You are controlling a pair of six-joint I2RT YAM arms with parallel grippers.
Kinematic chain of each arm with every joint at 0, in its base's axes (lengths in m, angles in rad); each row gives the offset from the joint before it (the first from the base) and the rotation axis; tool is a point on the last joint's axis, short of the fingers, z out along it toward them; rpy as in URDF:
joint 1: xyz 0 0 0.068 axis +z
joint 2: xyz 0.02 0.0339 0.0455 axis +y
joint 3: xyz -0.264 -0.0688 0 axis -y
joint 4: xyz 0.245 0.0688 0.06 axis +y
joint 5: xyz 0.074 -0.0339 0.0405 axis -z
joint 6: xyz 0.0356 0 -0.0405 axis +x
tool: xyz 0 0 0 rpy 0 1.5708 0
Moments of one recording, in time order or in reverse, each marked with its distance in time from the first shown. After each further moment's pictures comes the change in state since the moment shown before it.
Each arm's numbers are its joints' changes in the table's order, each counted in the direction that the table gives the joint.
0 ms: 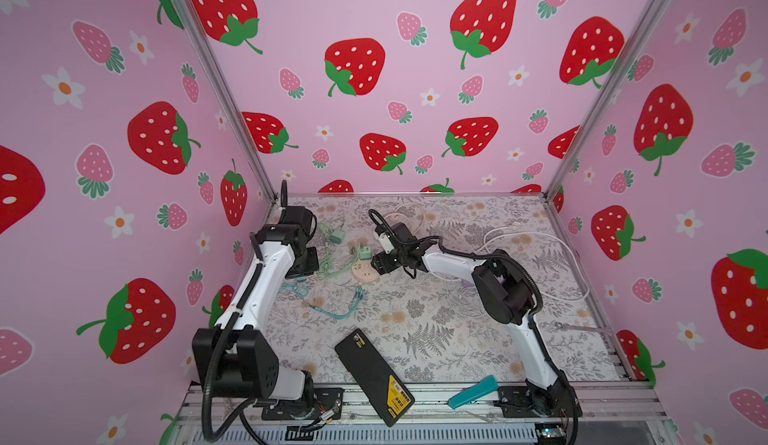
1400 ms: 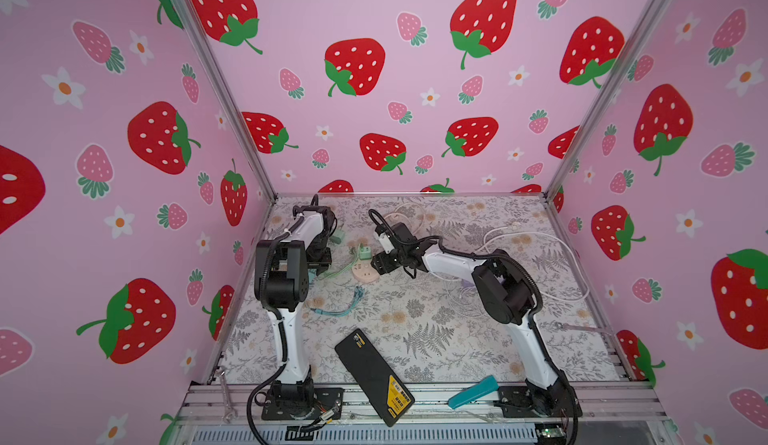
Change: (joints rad) left arm -0.011 0.642 0.367 0.109 -0.090 -0.035; right arm 0.000 0.000 0.000 0.000 -0.001 0.000
